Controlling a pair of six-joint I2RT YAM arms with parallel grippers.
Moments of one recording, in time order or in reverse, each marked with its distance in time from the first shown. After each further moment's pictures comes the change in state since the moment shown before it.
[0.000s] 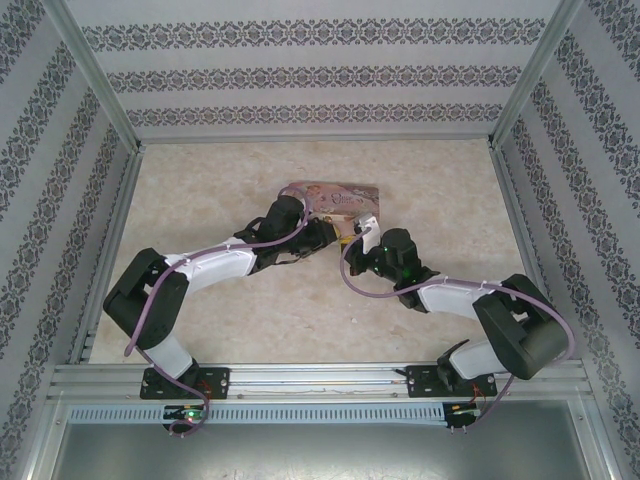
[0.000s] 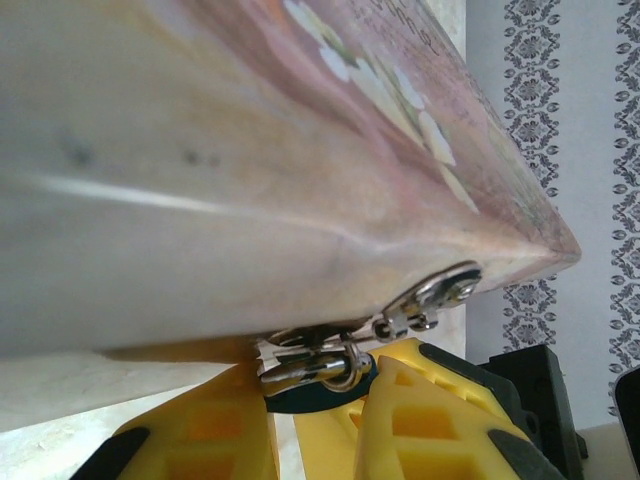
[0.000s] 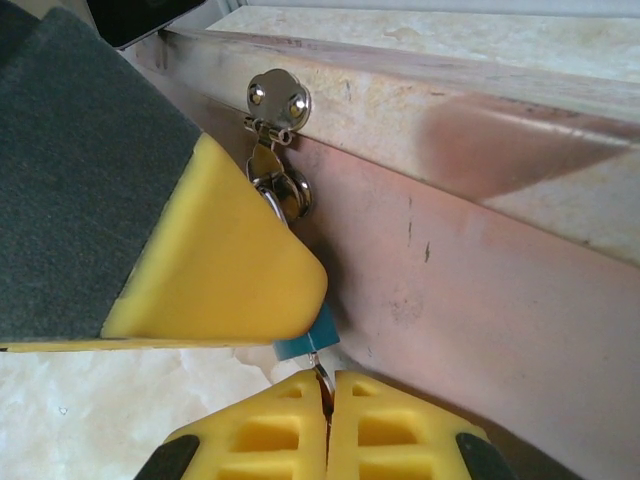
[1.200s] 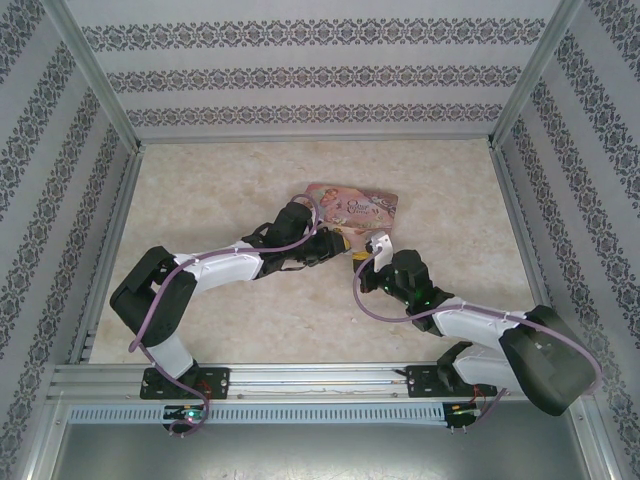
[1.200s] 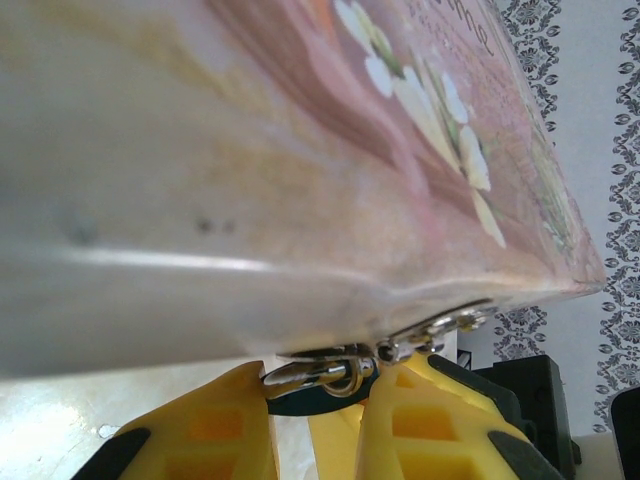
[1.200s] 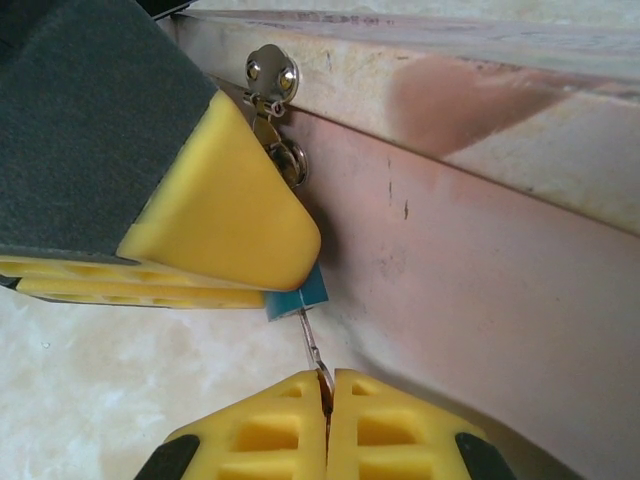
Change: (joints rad) left arm -0.042 0.035 -0.008 0.034 0.079 0.000; right arm 0.039 -0.214 -0.177 -0.055 0.139 -0.003
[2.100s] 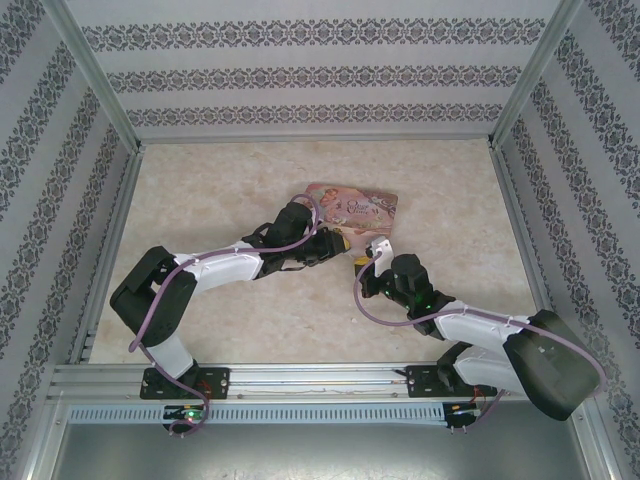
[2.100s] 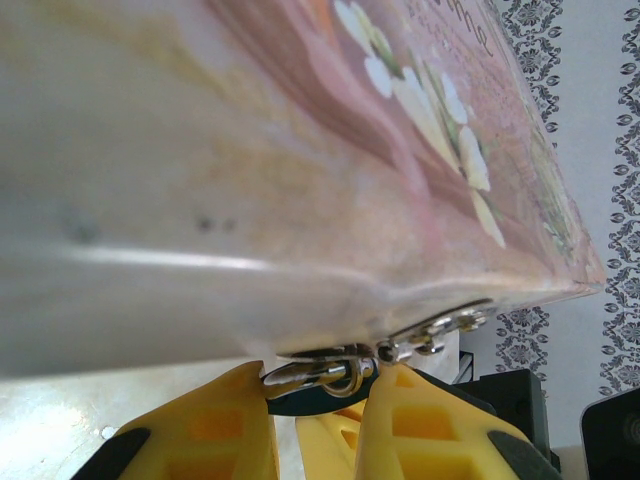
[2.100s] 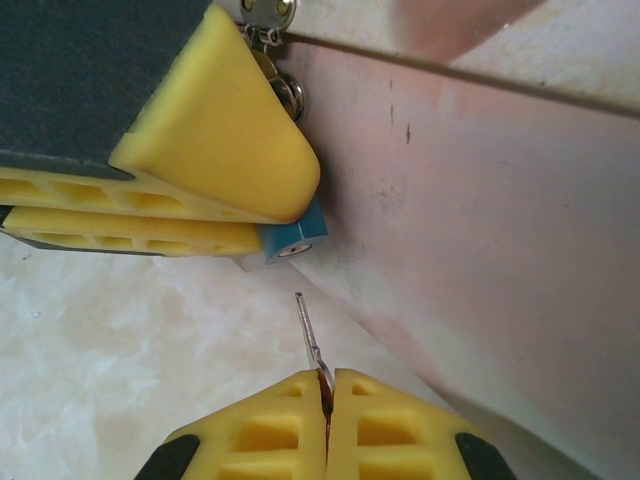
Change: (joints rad) left arm 0.000 0.000 0.000 0.000 -0.006 0.003; right arm 0.026 -0.035 -0.024 -0.052 0.032 -0.001
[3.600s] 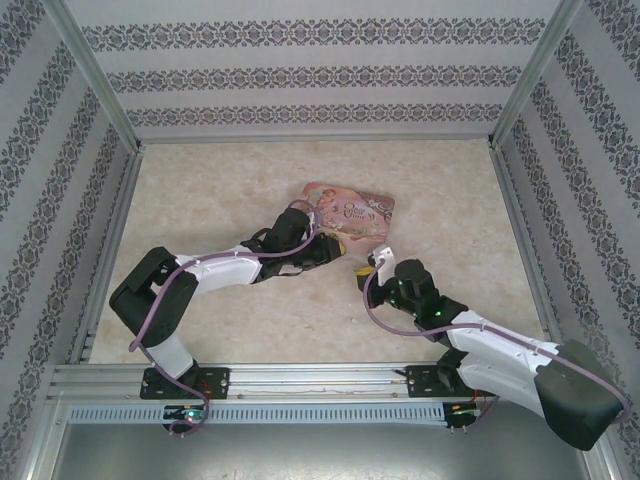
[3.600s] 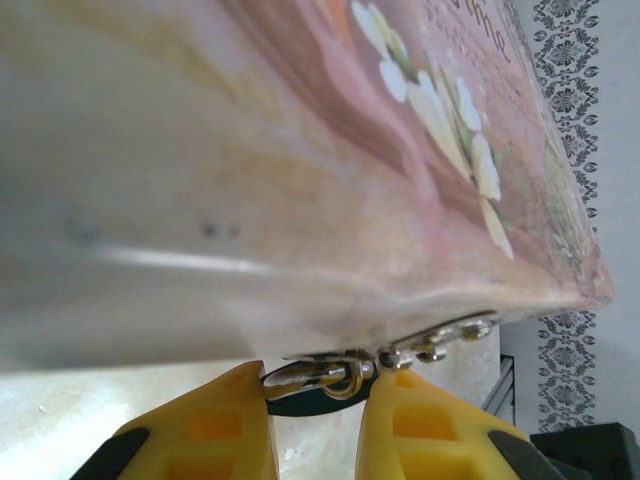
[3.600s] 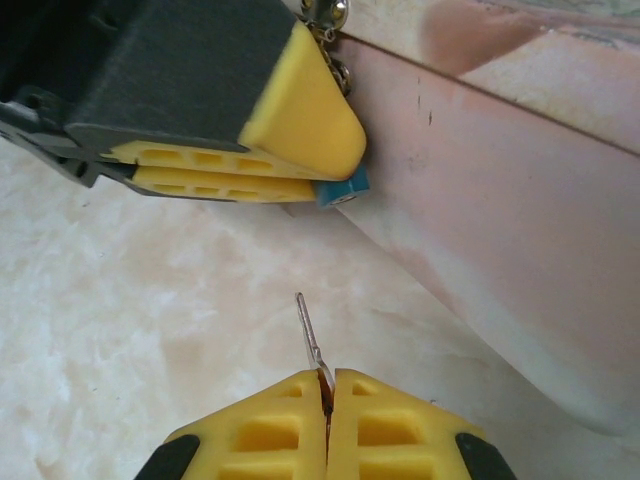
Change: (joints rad) left arm 0.000 -0.004 -0.050 0.020 -0.035 0.052; right arm 0.043 -0.199 -0.002 -0.259 -0.024 0.018
